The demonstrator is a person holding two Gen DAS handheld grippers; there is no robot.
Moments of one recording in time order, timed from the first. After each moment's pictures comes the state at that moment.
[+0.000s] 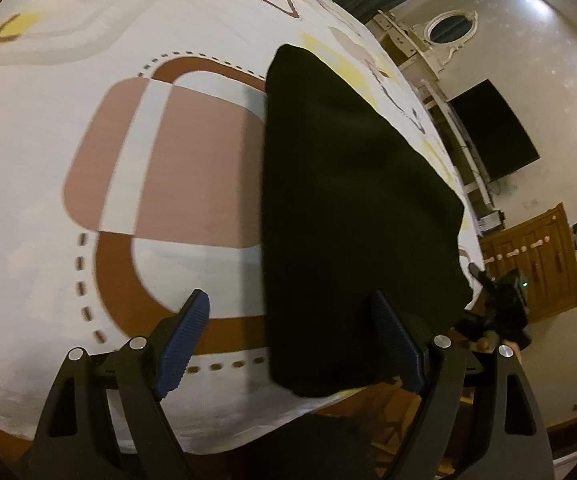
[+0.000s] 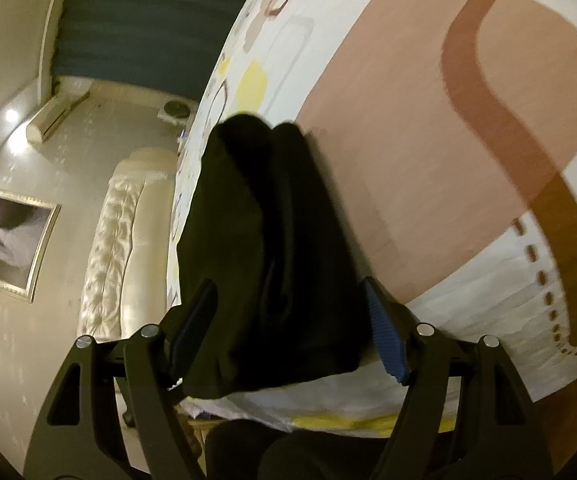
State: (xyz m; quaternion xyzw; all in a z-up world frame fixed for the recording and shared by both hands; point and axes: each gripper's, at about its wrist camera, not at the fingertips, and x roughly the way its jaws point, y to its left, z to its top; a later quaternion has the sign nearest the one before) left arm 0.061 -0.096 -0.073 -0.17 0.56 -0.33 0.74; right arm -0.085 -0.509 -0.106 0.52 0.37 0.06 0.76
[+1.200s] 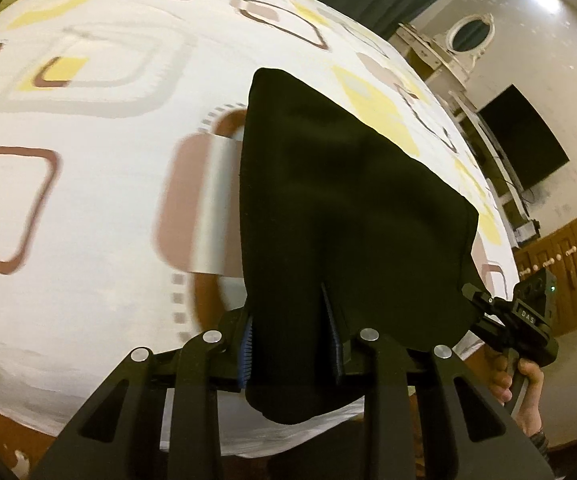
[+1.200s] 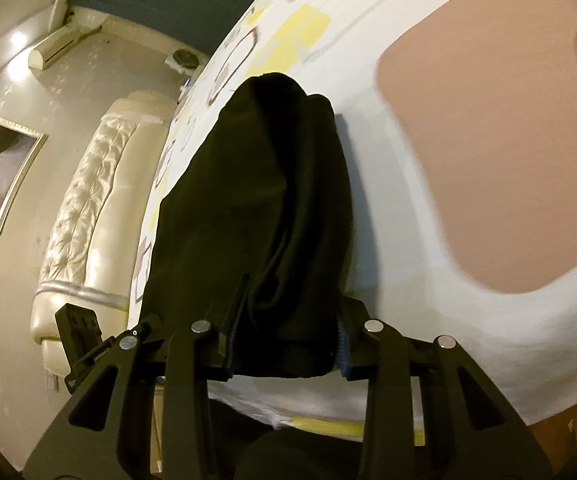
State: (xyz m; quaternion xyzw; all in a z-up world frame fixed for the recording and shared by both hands) left arm 0.062 -0.053 -0.044 -0.12 0.53 -0.25 0.80; right arm -0.038 -0.424 -0.096 0.43 0.43 0.10 0.79
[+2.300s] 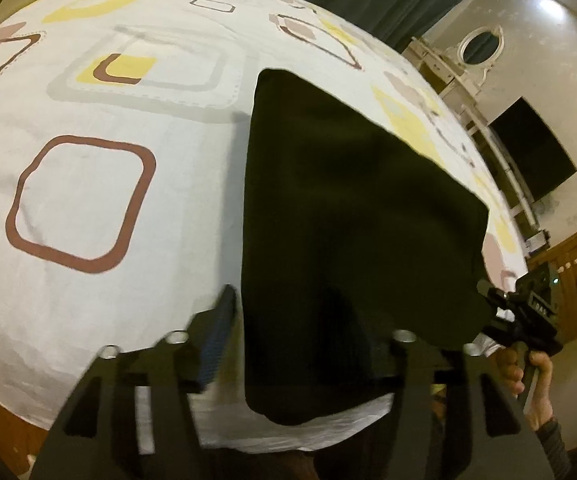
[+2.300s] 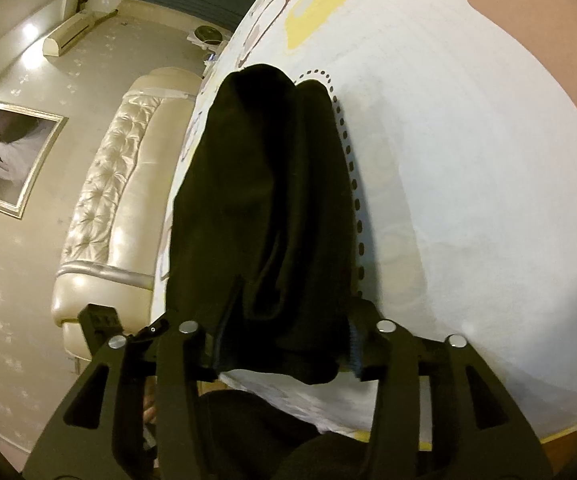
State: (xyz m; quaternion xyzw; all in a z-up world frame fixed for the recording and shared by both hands) left arm 0.064 0.008 -0.052 -0.13 0.51 -0.24 0.81; right arm -0.014 -0.381 -0.100 0.46 0.43 0.16 0.76
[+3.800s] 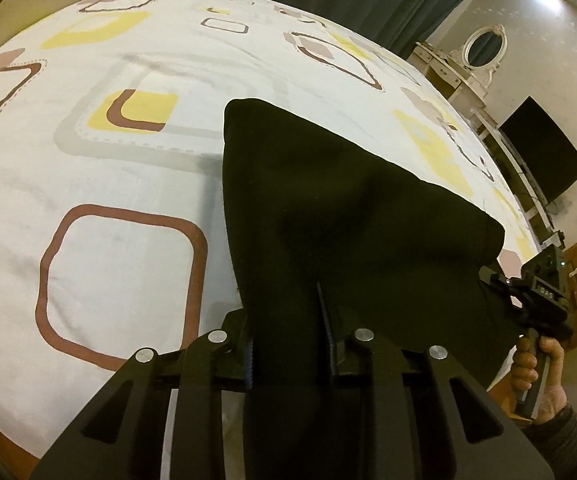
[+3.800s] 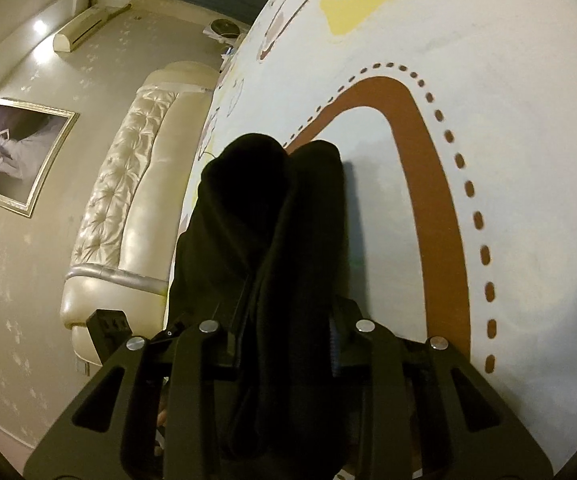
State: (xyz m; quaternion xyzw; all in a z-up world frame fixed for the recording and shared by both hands) left arm 0.102 0.034 -0.056 -0.10 0.49 -0.23 0.83; right arm 0.056 -0.341 -0.107 0.46 0.42 0.19 0.76
